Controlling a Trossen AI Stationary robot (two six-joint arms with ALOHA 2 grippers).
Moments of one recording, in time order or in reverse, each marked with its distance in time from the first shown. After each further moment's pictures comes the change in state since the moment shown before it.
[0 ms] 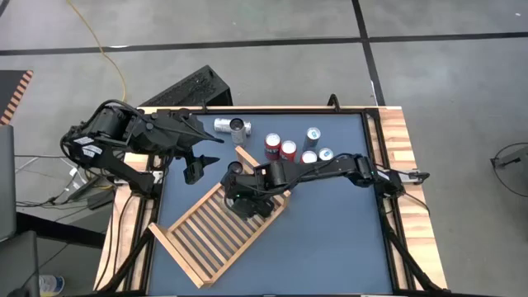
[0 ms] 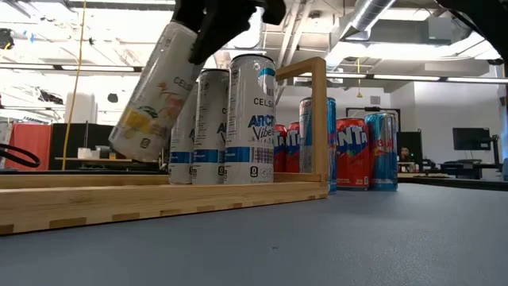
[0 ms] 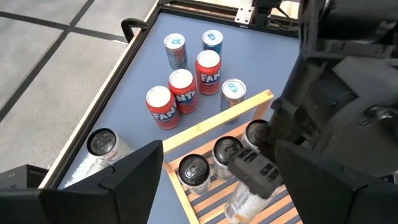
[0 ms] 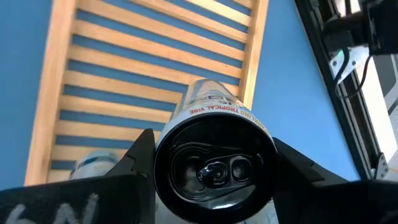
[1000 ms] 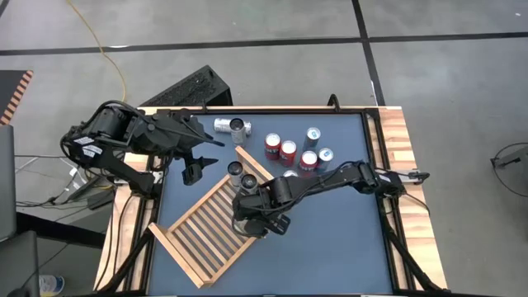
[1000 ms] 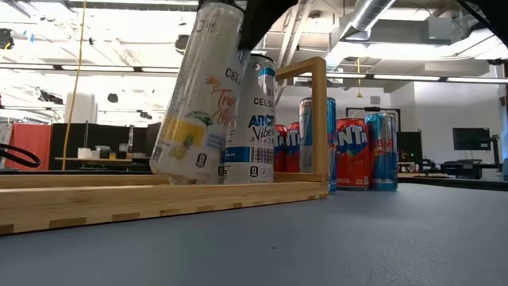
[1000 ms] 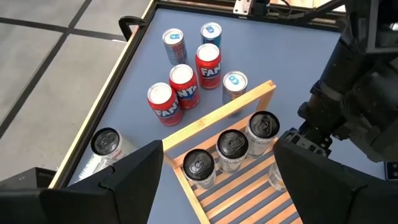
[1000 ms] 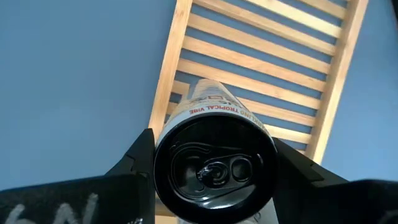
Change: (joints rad) left arm 0.000 0.006 0.000 -0.022 0.008 0.046; right arm 0.096 0.000 0.001 -0.185 -0.080 0.120
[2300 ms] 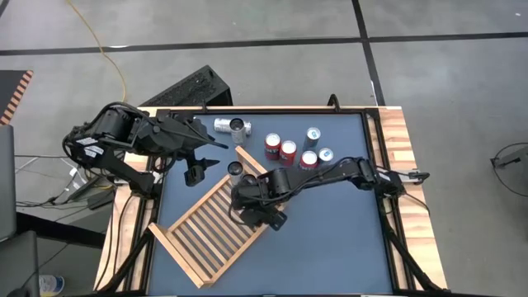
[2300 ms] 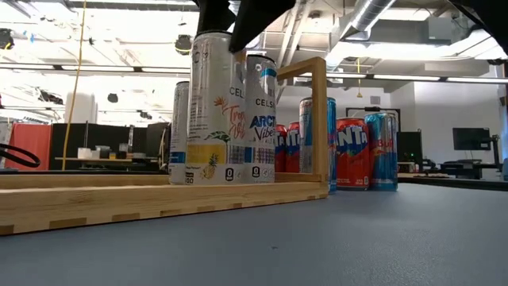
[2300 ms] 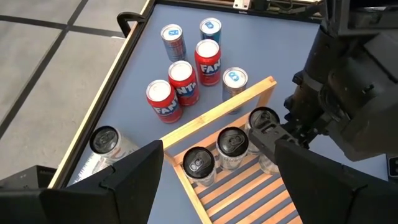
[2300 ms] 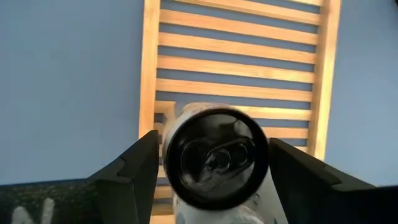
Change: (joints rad) left arm 0.000 0.011 0.000 -0.006 0.002 0.002; right arm -0.047 -0.009 -0.002 0.006 -0.021 0.130
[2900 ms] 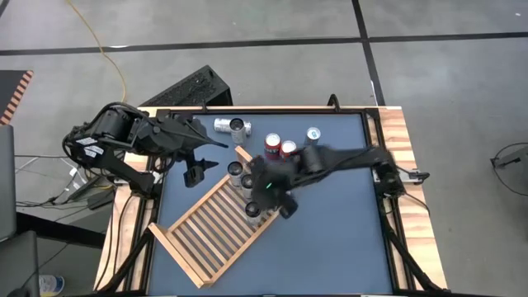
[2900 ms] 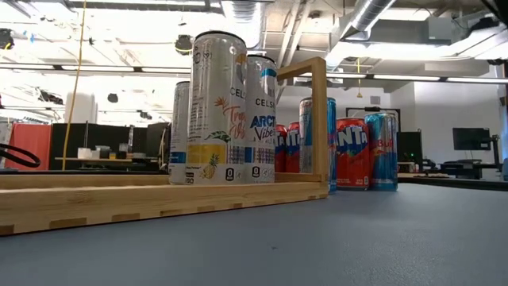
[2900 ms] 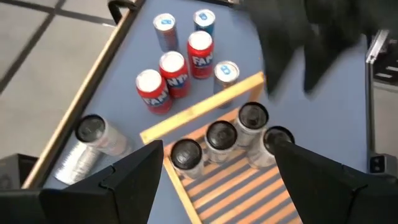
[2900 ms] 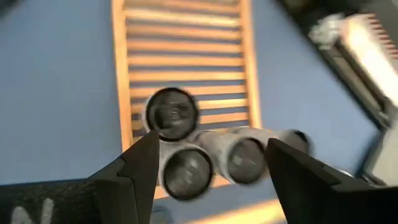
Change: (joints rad) left arm -0.006 -0.001 0.000 -0.016 0.034 -0.065; right arm -0.027 -0.242 0.000 -0.024 0.096 0.110
